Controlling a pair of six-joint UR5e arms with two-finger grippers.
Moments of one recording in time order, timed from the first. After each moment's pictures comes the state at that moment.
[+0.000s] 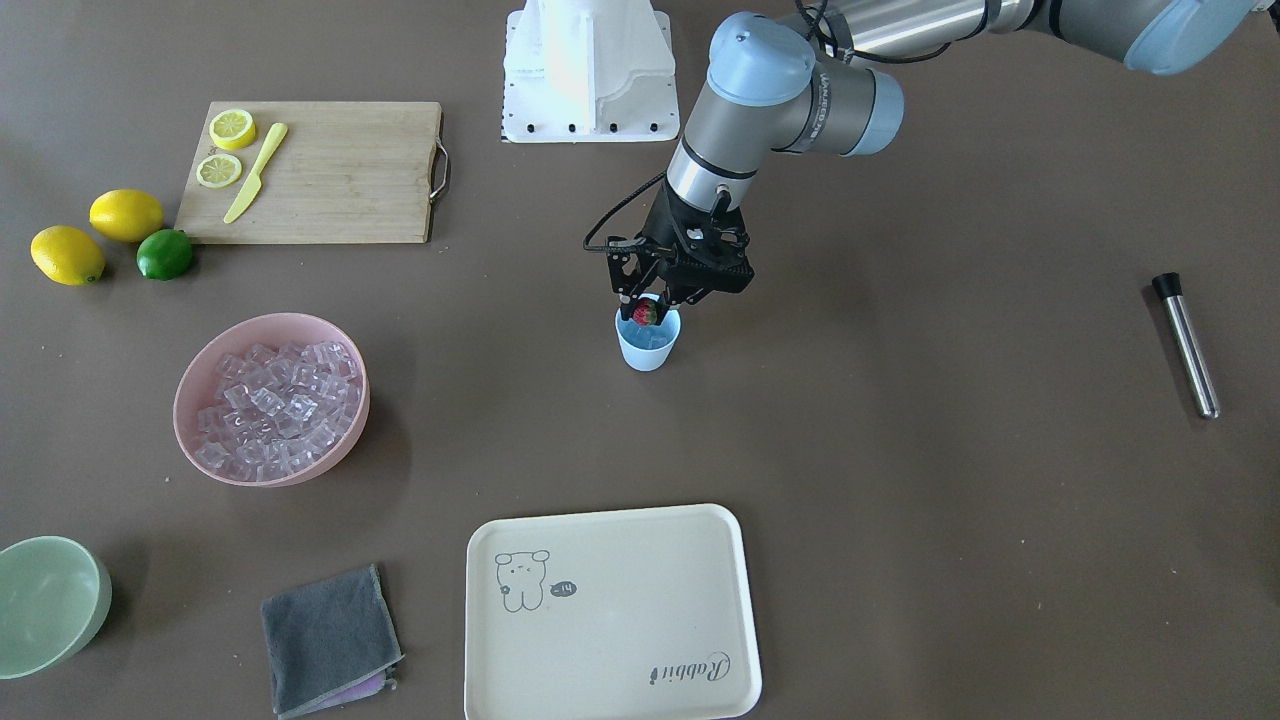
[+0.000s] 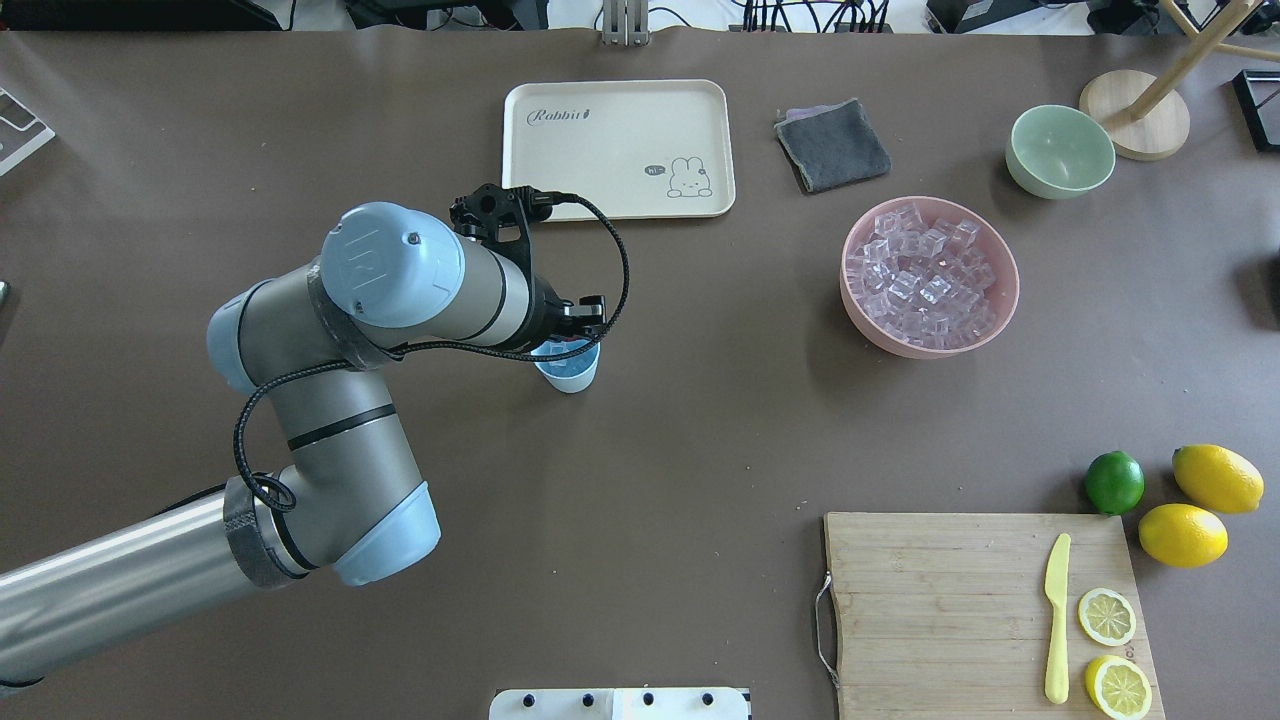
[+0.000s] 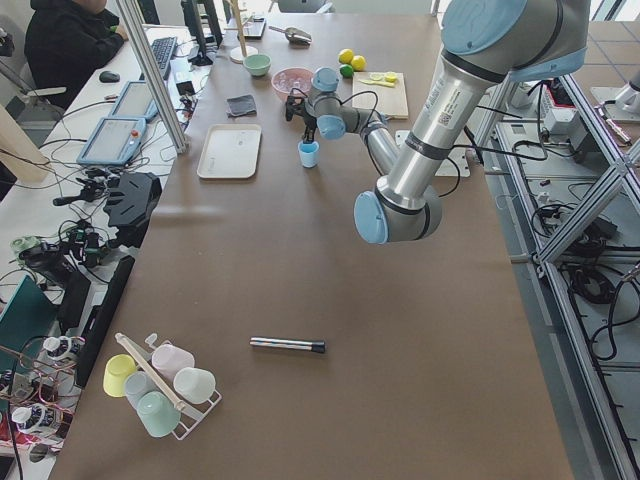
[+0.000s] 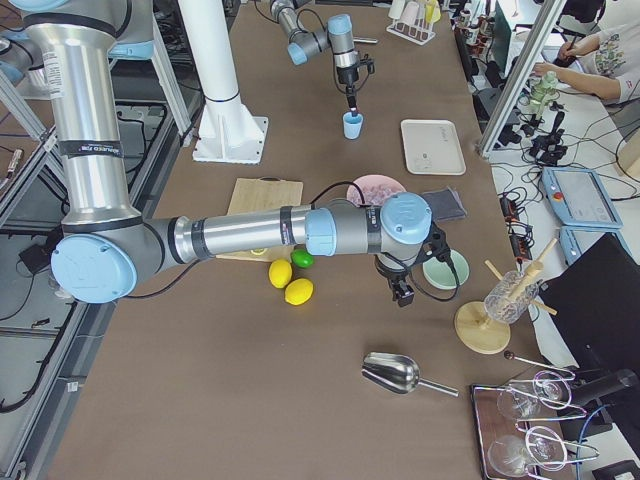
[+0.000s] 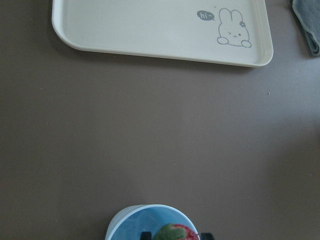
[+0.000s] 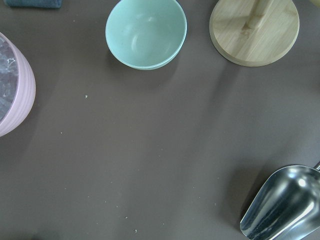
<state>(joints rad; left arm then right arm) -0.53 -2.21 -1.67 -1.94 -1.78 -1.31 1.59 -1.47 1.65 -1.65 2.51 -0.35</state>
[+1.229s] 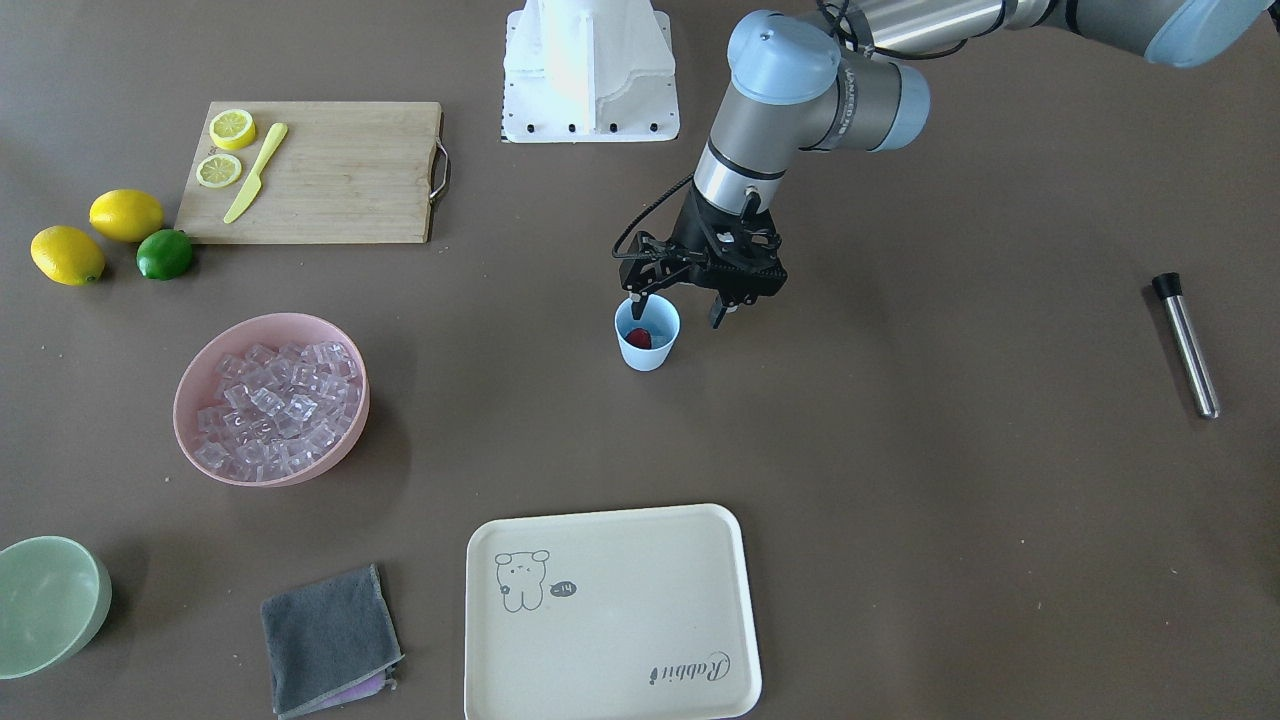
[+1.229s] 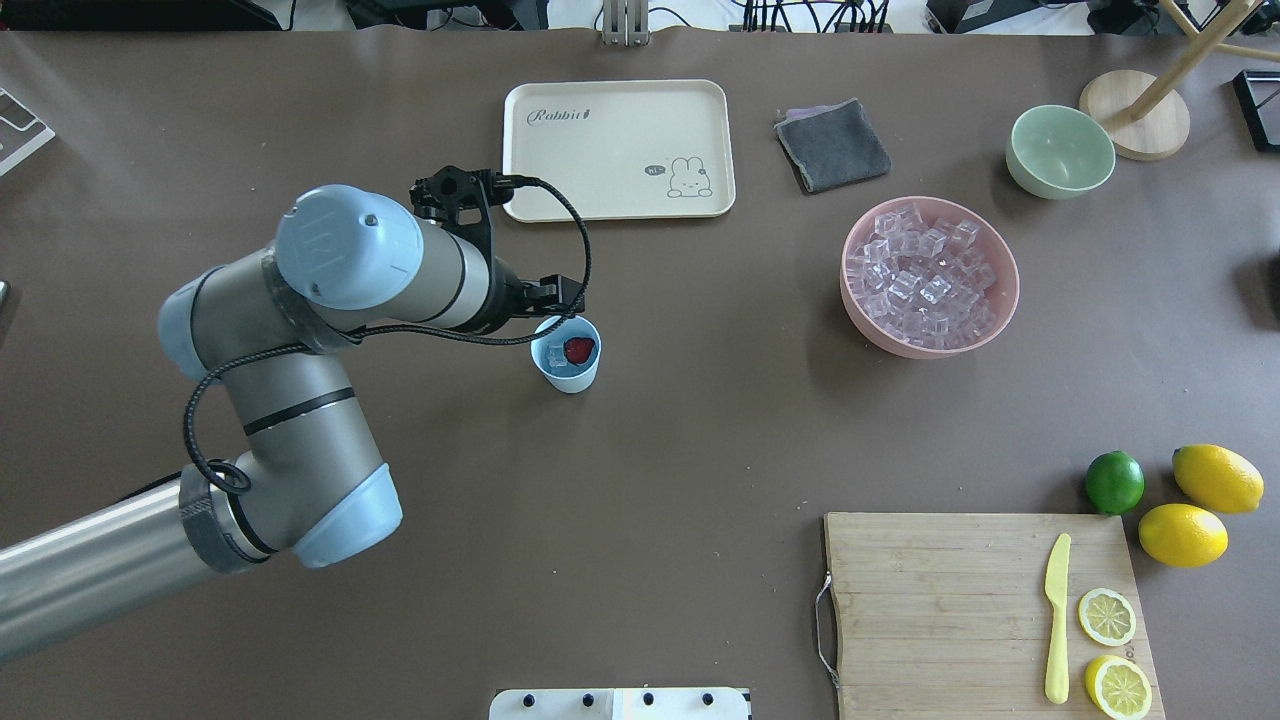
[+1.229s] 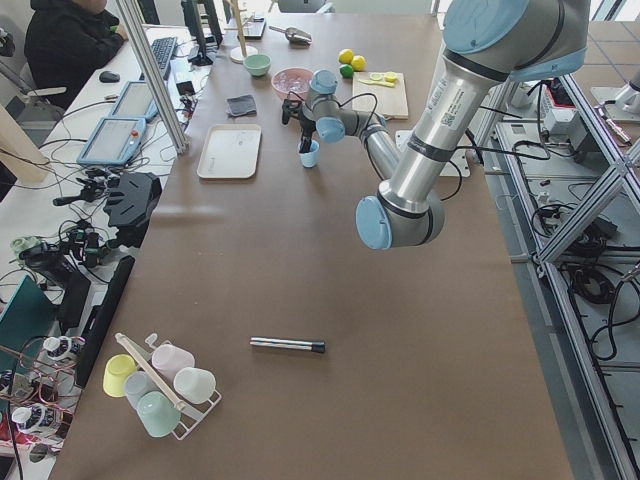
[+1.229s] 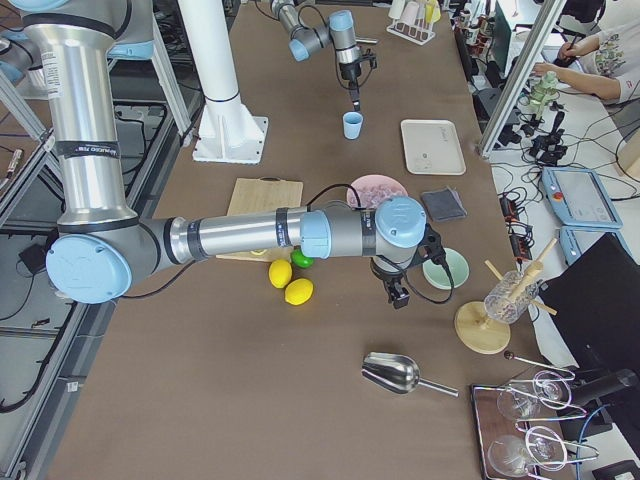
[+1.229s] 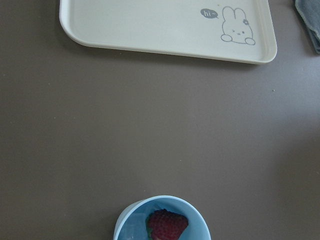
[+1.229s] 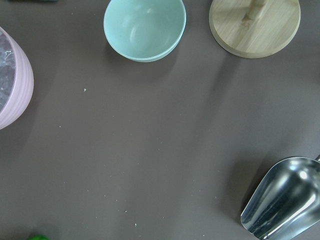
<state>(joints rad) -0.61 -2.13 -1.73 -1.90 -1.82 -1.25 1.59 -1.49 1.67 -1.65 2.51 -0.35</state>
